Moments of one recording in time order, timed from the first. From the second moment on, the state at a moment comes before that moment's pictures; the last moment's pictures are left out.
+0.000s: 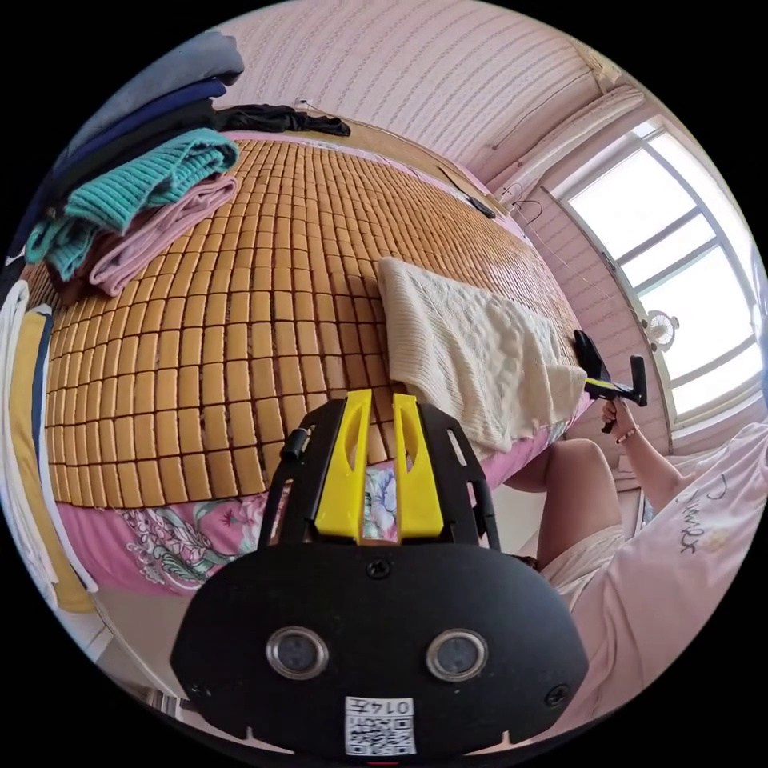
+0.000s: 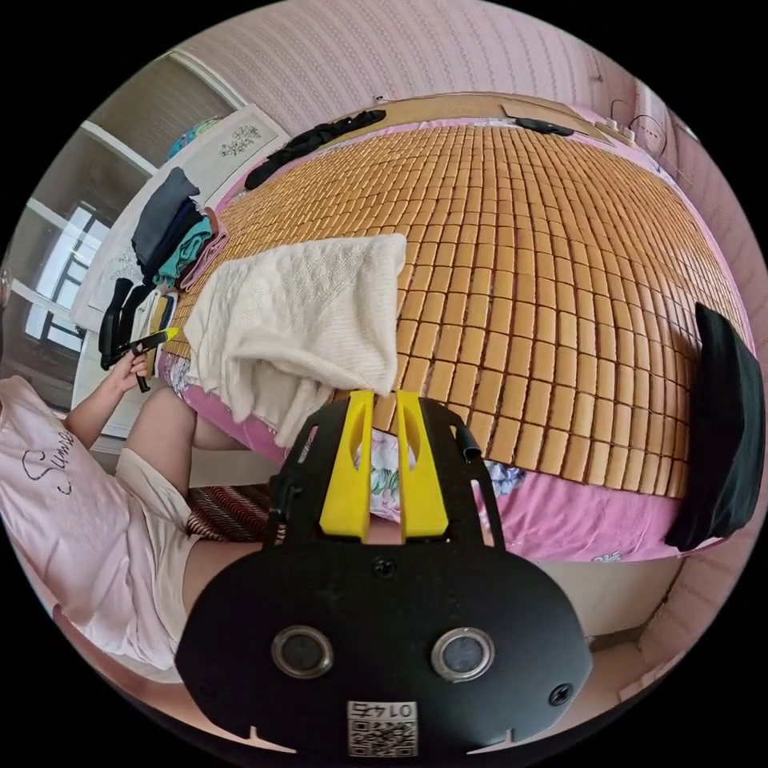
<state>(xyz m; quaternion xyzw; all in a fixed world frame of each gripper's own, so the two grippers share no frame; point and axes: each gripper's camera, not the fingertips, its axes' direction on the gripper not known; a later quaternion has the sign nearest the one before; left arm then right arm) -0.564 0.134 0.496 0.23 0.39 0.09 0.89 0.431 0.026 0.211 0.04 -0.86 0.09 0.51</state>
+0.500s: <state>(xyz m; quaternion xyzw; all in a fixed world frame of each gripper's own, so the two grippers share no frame) -0.461 0.104 0.479 0.21 0.36 0.14 0.90 0.362 -0.039 0.141 -0.04 -0.86 0.13 0.48</state>
